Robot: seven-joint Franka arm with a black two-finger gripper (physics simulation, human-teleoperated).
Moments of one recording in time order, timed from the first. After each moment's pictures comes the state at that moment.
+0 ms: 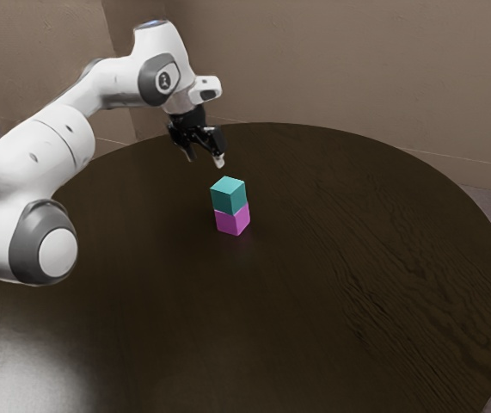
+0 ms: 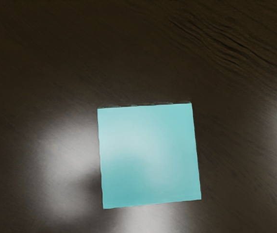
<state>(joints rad) 0.13 1.00 -0.13 -0.56 -0.03 1.67 0.22</state>
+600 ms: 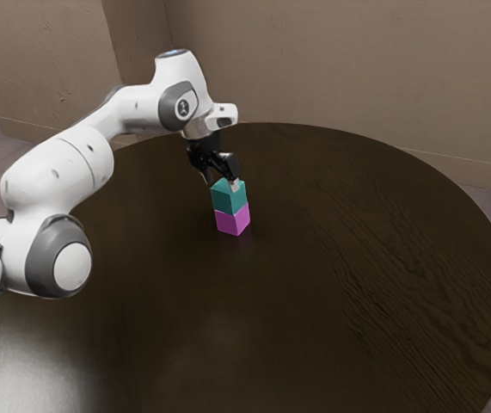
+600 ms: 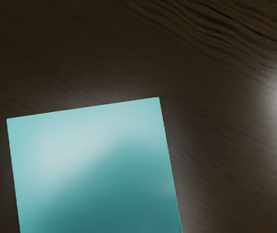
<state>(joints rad) 0.09 1.09 -0.13 -0.55 -0.05 1.71 0.29</state>
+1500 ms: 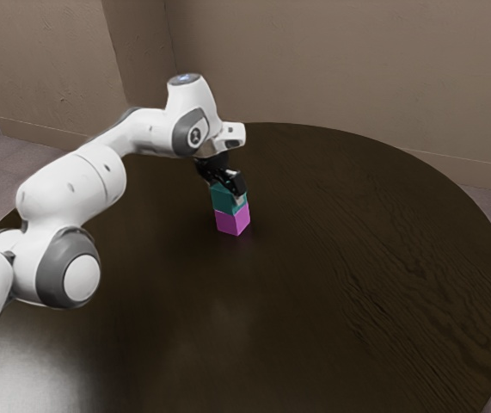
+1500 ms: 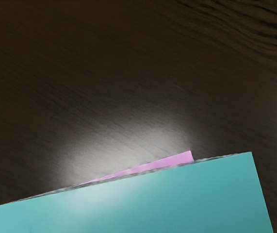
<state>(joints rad) 0.08 1.17 -0.13 -0.56 0.04 1.89 0.32</state>
